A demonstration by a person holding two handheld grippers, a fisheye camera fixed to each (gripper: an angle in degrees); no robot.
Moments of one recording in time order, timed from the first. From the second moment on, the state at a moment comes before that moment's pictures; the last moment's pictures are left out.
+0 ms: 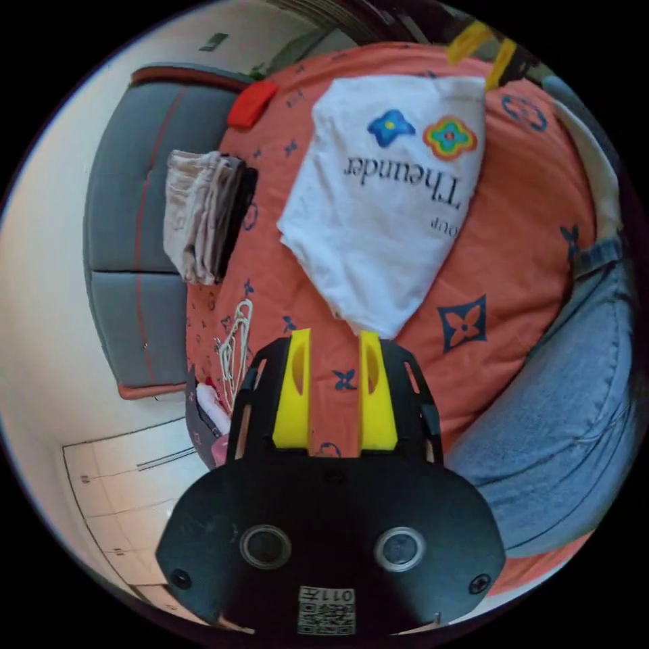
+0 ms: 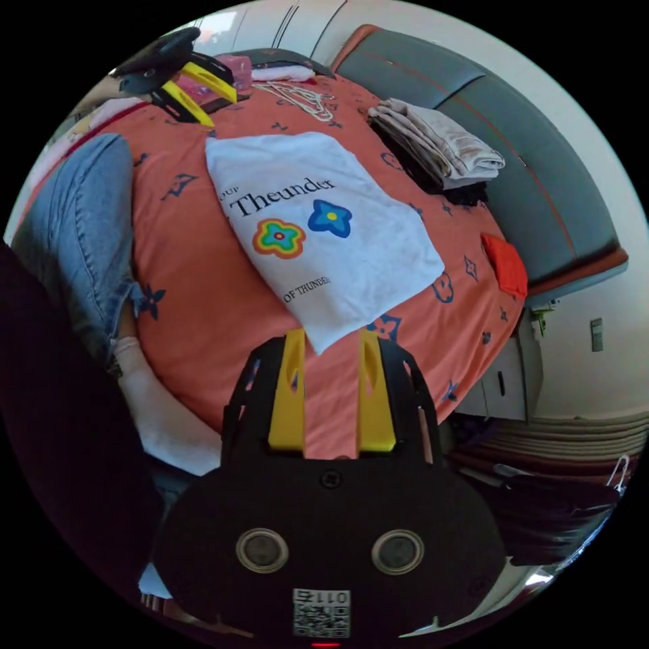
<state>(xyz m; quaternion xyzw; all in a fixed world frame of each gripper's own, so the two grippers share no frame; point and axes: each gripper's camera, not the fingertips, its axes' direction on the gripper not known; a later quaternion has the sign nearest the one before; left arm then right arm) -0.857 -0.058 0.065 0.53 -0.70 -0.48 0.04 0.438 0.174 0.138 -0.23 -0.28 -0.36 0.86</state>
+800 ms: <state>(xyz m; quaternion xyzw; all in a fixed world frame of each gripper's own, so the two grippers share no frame) -0.826 0.185 0.127 0.97 -0.17 0.15 0.00 0.663 0.109 0.230 -0.14 -0.46 -0.04 0.88</state>
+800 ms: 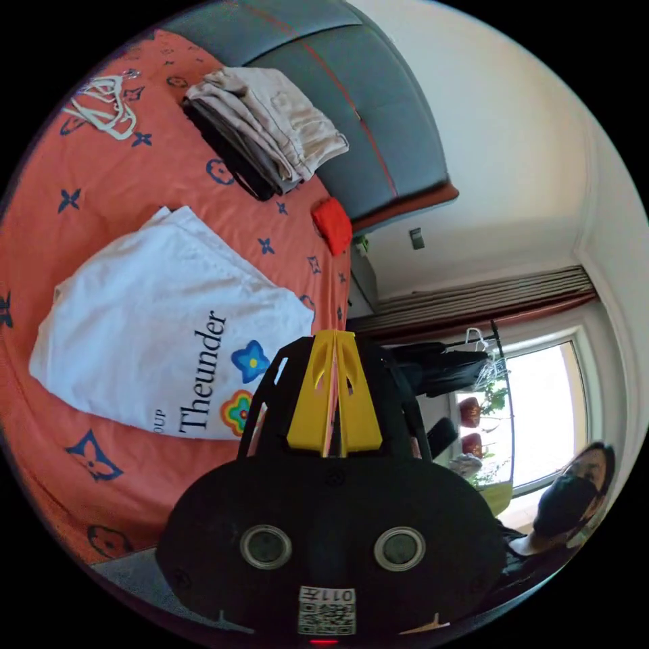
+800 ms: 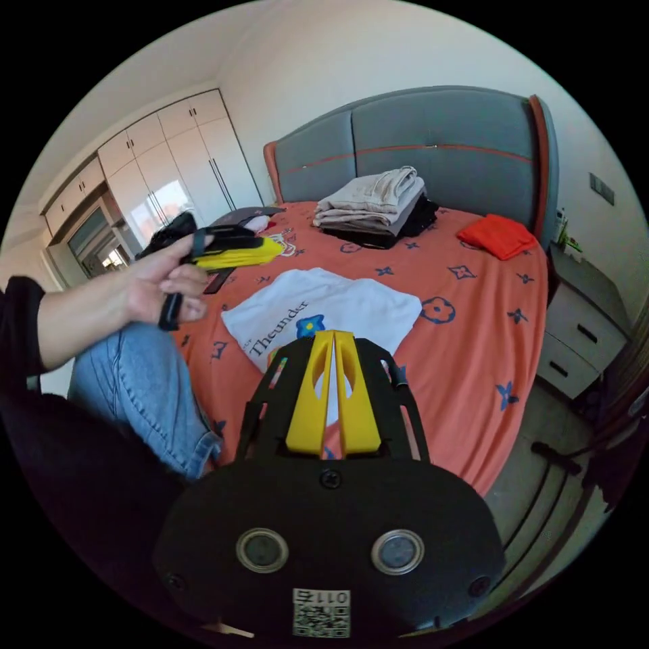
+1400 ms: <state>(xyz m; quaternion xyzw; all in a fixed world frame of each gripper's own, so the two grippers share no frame) -0.950 0.404 0.084 0.98 -0.07 0.17 0.07 0.625 0.106 0.423 -0.28 -0.42 0.08 0.86</state>
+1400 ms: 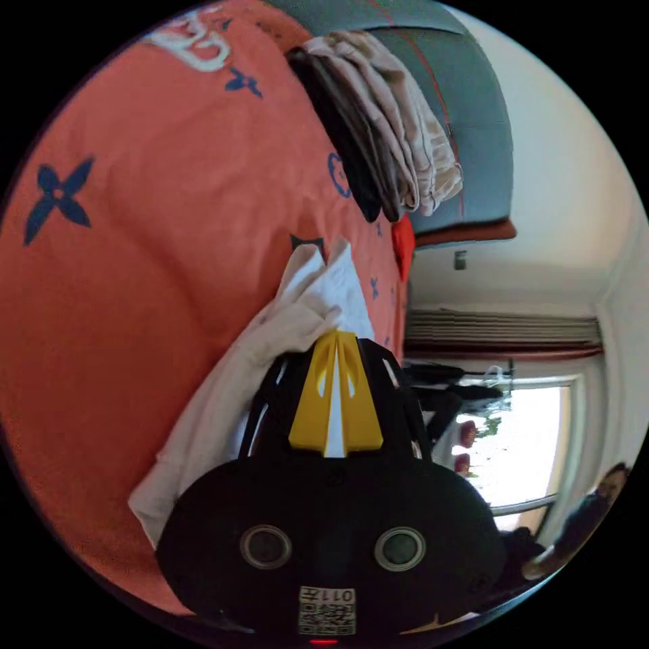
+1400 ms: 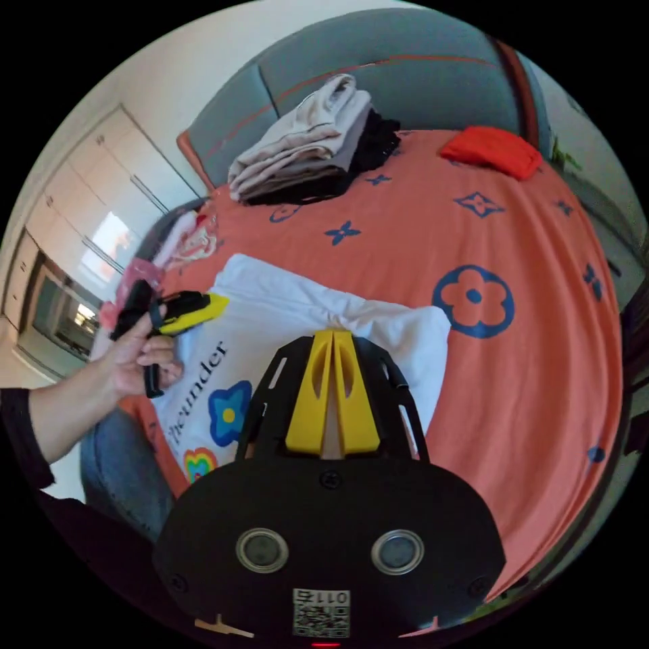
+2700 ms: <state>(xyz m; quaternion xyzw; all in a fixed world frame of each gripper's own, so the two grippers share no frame) -0.955 0.045 -0.015 0.56 -0.74 -0.35 0.12 0.401 0.299 0.217 -0.13 -0.12 -0.42 0.89</state>
